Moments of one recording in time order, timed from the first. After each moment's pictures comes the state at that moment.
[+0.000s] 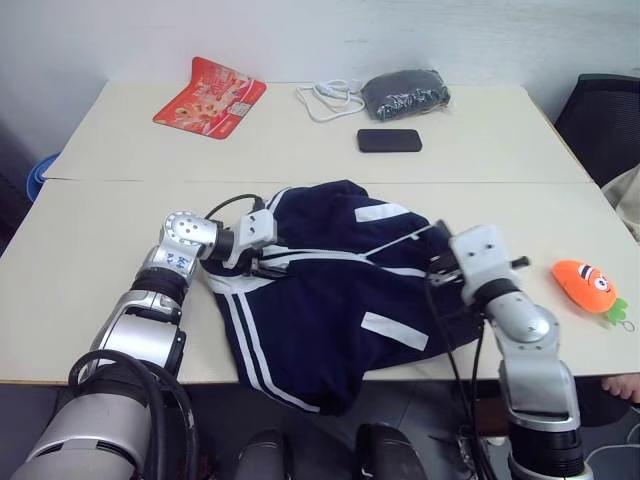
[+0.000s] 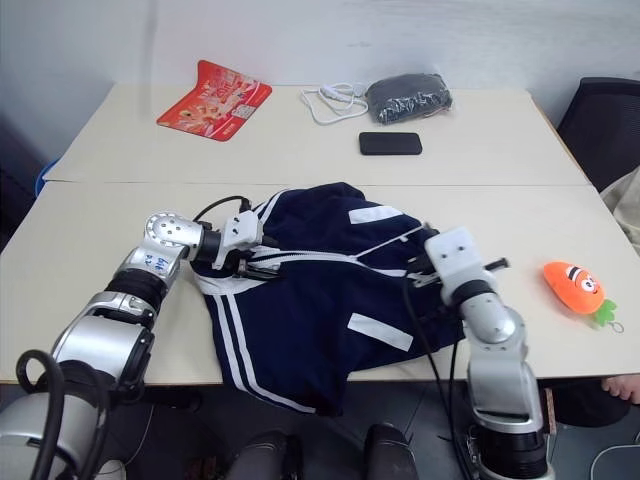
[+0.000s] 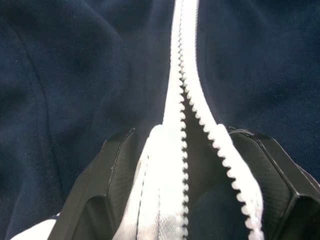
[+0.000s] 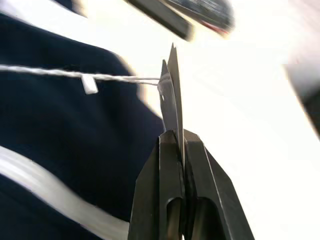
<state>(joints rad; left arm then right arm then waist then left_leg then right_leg) -1.05 0.48 -0.20 1.13 0.06 -0.35 -1.24 -0.20 -0.31 -0.19 -0.49 -0.30 0.67 0.33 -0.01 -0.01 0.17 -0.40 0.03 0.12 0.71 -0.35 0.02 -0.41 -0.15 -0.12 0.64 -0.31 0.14</state>
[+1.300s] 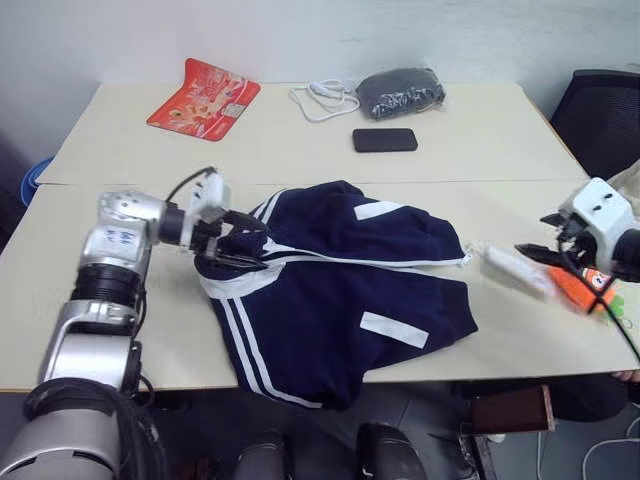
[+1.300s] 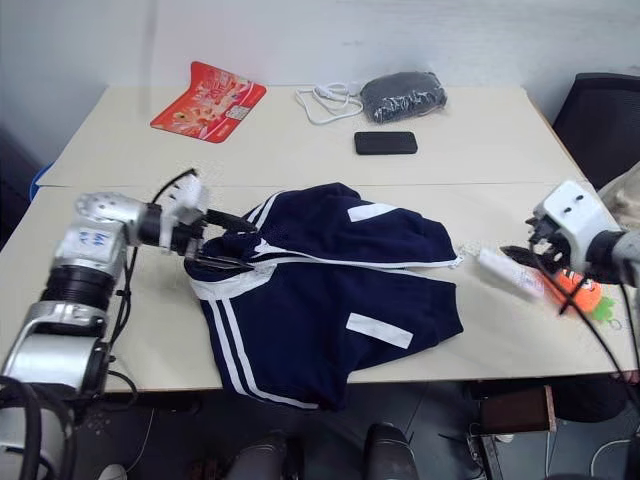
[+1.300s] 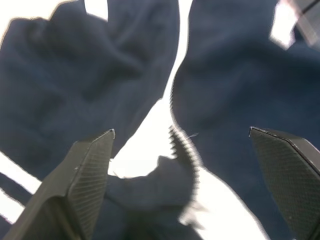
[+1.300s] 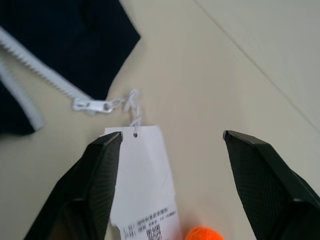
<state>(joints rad) -0.91 0.71 -0.05 0.59 -0.19 0.22 -1.50 -0.45 -1.11 -0.19 0.21 0.15 0.42 1.13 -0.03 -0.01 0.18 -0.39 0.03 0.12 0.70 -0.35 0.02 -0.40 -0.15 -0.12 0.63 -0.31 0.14</state>
